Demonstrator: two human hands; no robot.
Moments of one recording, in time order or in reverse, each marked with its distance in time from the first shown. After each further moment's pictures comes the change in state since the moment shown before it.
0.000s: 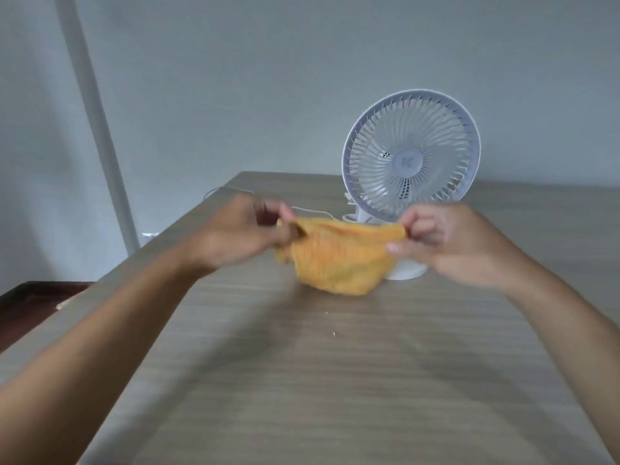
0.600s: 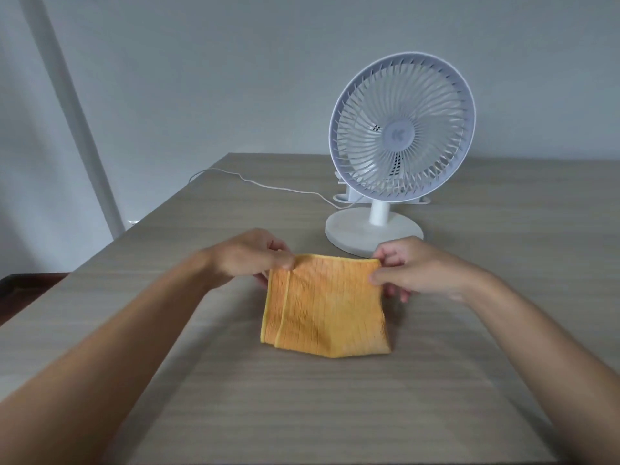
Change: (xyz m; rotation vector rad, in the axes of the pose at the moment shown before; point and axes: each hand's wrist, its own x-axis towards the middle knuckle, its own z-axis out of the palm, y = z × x) left_hand 0.014 -0.056 0.043 0.077 -0.310 -0.371; right_hand 0.005 0.056 0.045 0.085 -0.266 0.382
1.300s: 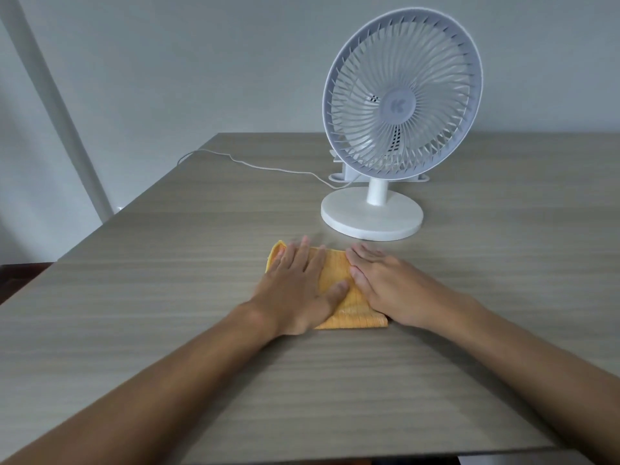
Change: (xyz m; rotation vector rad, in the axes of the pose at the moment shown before) left_hand 0.006 -0.007 0.097 0.664 0.085 0.003; right_hand 0.014 0.039 0.053 -0.747 0.134 -0.301
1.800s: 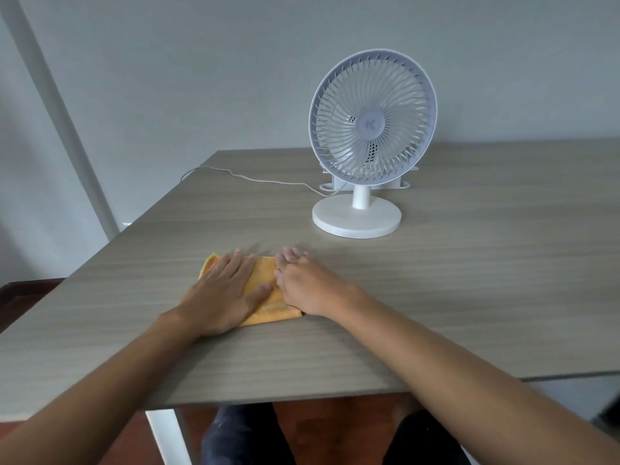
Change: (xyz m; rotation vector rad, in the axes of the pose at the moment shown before) left_hand -0.065 -0.064 -0.021 0.044 0.027 -0.128; right_hand 0.035 -0.097 0.012 -0.051 -0.040 -0.016
